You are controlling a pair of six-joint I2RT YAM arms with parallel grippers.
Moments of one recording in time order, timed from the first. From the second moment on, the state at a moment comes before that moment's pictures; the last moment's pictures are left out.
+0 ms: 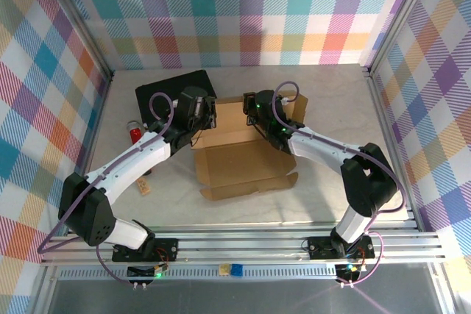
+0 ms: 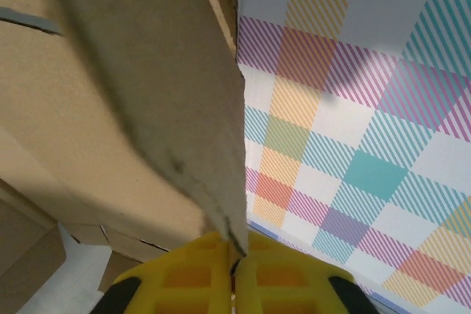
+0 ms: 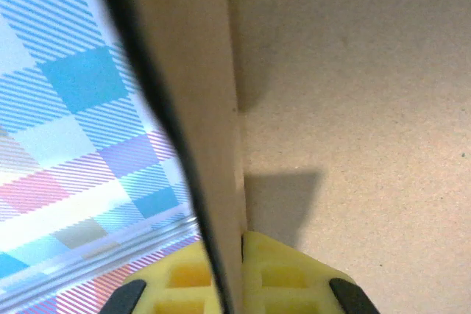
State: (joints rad) left arm -0.58 1.43 1.17 -0.24 -0.22 -1.92; right arm 0.67 1.68 1.15 0.23 0.23 1.86
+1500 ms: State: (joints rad) left arm -0.35 1.49 1.32 -0.46 0.21 -1.44; right arm 0.59 1.68 1.14 0.18 0.13 1.83
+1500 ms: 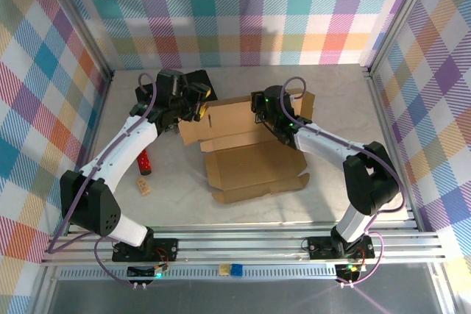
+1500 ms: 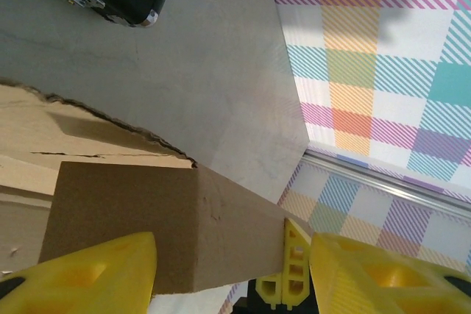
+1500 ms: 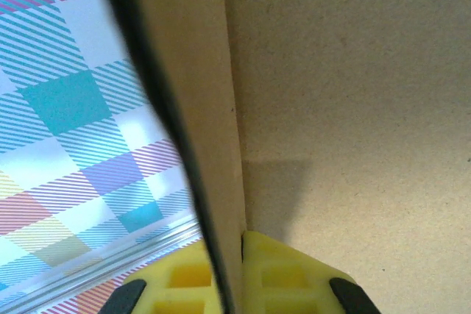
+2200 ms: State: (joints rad) left arm -0.37 1.53 1.31 -0.38 0.27 -1.45; right arm 0.58 1.68 1.17 0.16 0.12 1.83
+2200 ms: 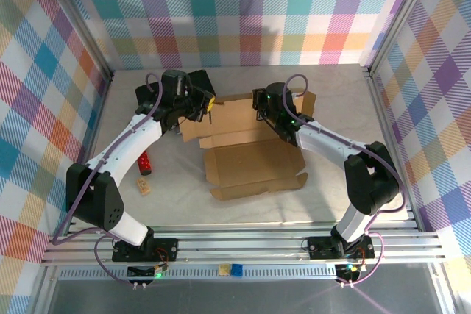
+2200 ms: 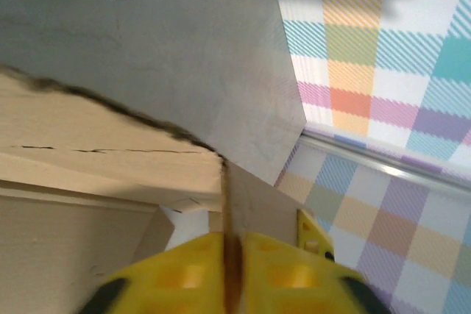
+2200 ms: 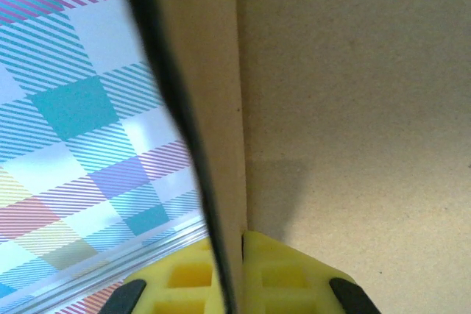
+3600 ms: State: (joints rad) left arm -0.38 1.52 0.51 0.38 0.11 -0.90; right arm 0.42 1.71 1.42 -0.27 -0.05 1.79
